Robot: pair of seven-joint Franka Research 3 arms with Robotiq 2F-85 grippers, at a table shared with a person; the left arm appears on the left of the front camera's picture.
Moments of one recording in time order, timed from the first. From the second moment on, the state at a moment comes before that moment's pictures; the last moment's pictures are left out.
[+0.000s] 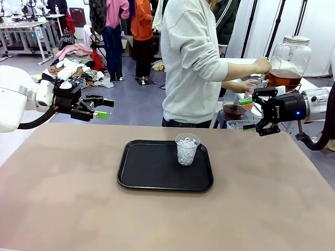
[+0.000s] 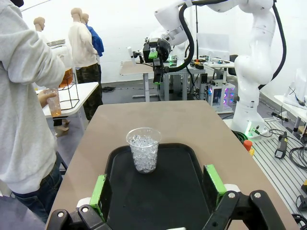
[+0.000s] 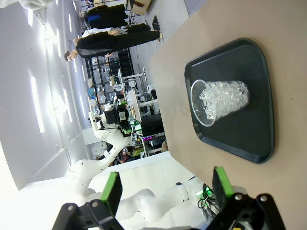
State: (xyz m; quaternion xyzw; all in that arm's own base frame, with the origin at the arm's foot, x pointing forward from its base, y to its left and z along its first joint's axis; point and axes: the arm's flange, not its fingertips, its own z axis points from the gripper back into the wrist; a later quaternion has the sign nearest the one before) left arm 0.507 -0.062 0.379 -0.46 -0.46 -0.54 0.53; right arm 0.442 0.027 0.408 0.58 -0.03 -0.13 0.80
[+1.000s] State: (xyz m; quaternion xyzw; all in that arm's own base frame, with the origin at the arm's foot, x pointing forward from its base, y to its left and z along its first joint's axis) left arm 0.507 -0.062 0.379 -0.46 -0.46 -0.54 0.53; right arm 0.442 0.027 0.408 0.58 -0.03 -0.13 0.80
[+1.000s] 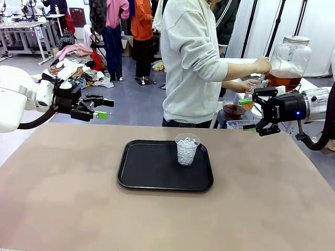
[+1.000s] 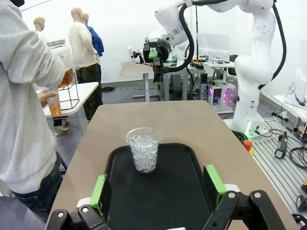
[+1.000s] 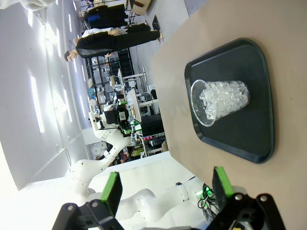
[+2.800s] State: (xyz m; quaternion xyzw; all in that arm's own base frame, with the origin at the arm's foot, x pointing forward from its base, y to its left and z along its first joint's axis) left arm 0.507 -0.062 0.379 -0.46 -0.46 -0.54 0.53; right arm 0.442 0.027 0.408 0.58 -0.03 -0.13 0.80
